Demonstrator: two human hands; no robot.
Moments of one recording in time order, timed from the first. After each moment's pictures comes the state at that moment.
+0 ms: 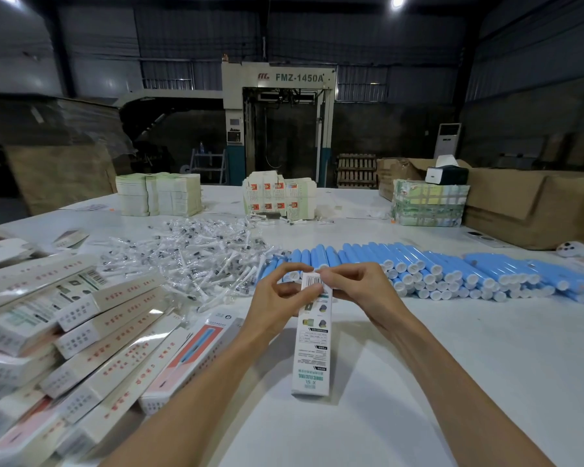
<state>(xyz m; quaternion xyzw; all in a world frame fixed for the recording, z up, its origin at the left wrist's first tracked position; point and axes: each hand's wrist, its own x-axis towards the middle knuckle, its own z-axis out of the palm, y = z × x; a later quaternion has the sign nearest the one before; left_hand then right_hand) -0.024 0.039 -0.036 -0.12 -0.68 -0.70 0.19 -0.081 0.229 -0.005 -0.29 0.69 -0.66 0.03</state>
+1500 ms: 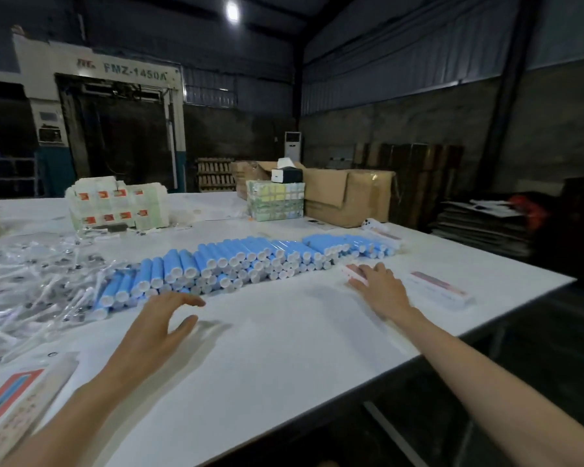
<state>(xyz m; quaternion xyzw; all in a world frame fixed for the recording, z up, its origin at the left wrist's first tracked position) -0.024 0.066 -0.062 -0.24 -0.88 -0.34 0.24 -0.053 0.524 -0.041 0.12 0.97 -0.10 -0.17</state>
